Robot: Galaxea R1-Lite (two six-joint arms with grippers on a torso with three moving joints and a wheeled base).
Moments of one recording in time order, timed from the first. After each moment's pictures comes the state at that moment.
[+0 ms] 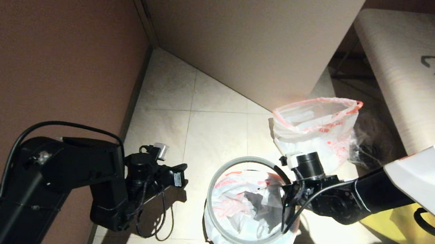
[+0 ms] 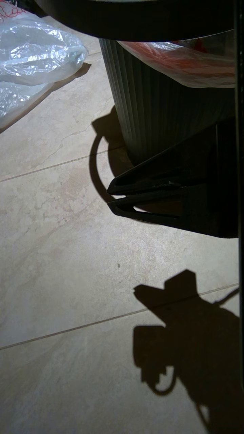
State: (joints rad) left arm -0.27 2.51 -0.86 -1.45 -0.16 -0.17; right arm 0.48 2.19 -1.15 -0.29 -0.38 0.06
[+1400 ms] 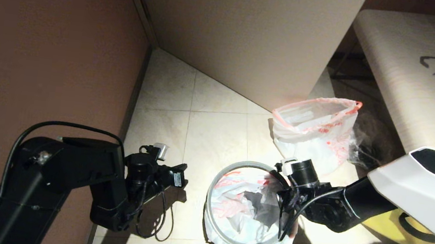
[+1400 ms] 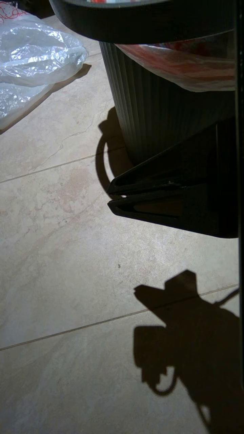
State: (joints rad) left arm -0.26 2.51 -0.86 -1.45 -0.16 -0.17; right arm 0.50 2.26 -1.13 -0.37 -0.40 0.02
